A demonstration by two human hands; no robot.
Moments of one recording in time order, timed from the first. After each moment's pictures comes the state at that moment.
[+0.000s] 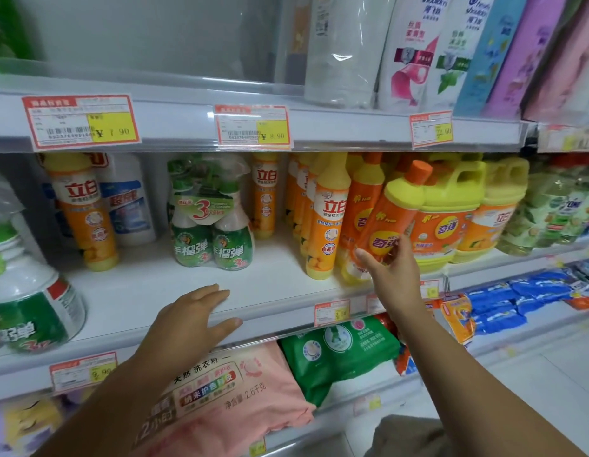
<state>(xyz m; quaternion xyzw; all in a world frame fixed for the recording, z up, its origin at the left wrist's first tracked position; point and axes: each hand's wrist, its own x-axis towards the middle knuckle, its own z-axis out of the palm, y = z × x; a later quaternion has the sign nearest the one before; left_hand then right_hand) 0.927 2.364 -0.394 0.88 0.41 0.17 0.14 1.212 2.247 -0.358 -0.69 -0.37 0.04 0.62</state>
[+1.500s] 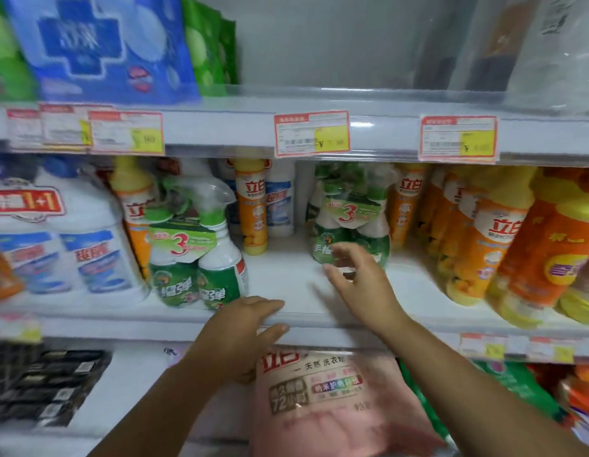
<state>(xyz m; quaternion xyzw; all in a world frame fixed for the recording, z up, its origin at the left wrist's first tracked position) 0.801 2.363 -0.378 0.85 0.47 0.20 0.15 1.019 2.363 -0.364 -0.62 -0.63 0.13 0.45</state>
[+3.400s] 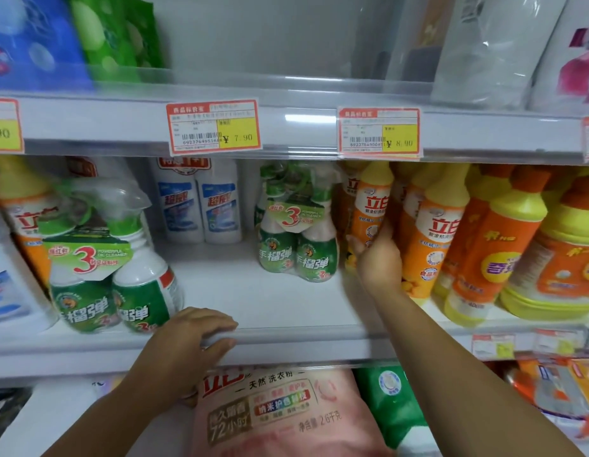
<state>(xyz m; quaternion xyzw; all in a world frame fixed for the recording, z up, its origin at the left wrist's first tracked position) 0.821 2.389 -0.405 0.85 0.44 0.25 0.13 1.134 2.406 -0.364 -0.74 -0.42 0.05 0.53</state>
